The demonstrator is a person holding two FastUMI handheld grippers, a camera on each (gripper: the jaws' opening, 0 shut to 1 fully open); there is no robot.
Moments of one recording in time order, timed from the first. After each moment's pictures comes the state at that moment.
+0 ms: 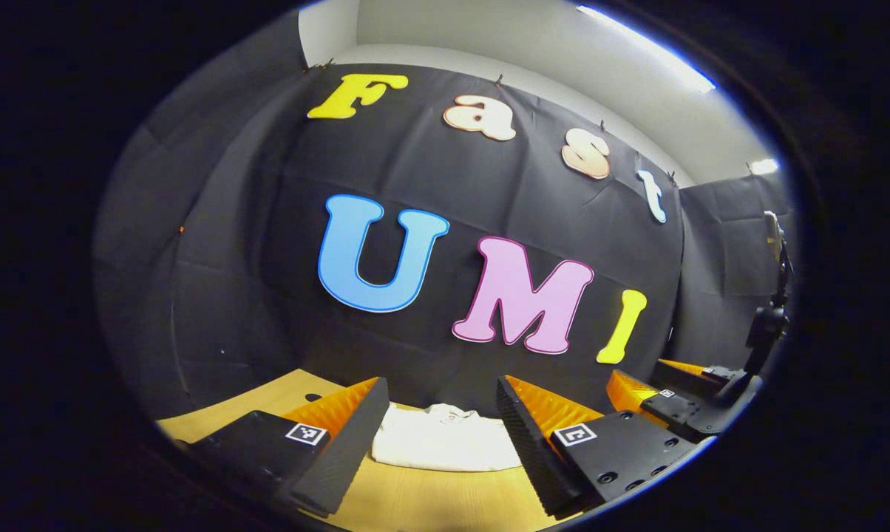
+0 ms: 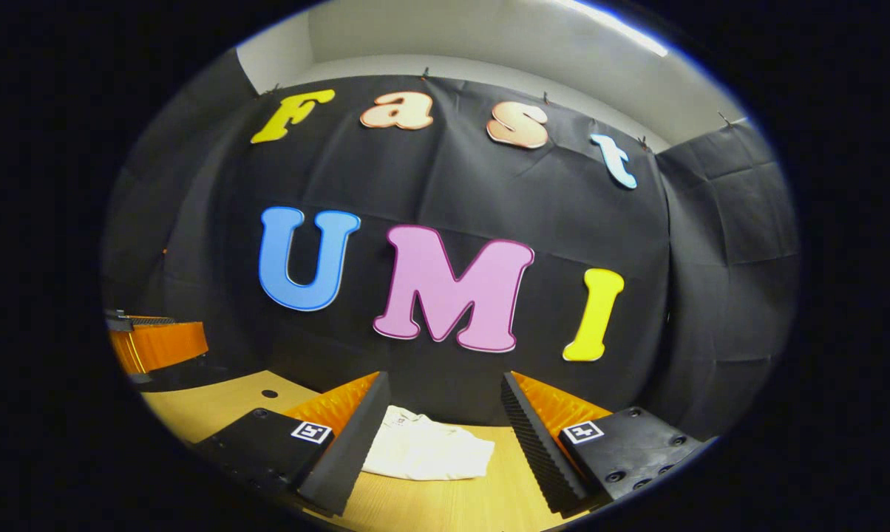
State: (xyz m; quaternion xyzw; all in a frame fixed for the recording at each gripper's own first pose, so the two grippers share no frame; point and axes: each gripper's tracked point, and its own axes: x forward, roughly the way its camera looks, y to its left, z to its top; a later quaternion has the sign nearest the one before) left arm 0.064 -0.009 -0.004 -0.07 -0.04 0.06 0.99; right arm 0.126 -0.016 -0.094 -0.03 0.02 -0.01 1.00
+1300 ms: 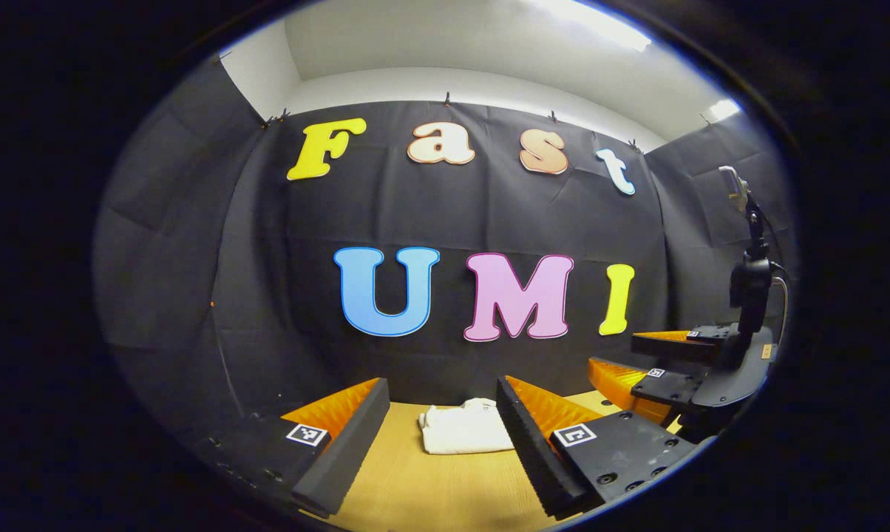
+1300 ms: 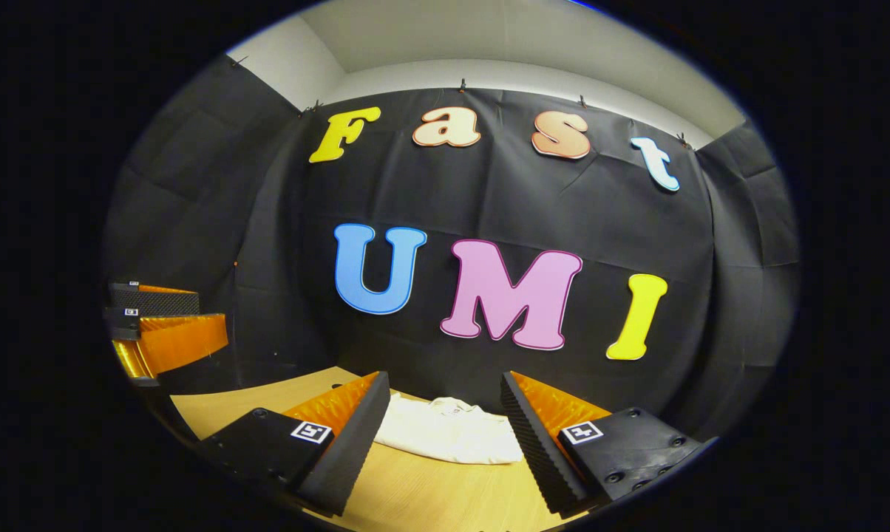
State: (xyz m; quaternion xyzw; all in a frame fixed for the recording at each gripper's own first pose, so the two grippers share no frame) left arm -0.030 -0.022 0.031 0.02 -0.04 0.09 1.00; right arm 0.051 0.024 -0.052 0.01 0.04 0.11 0.99
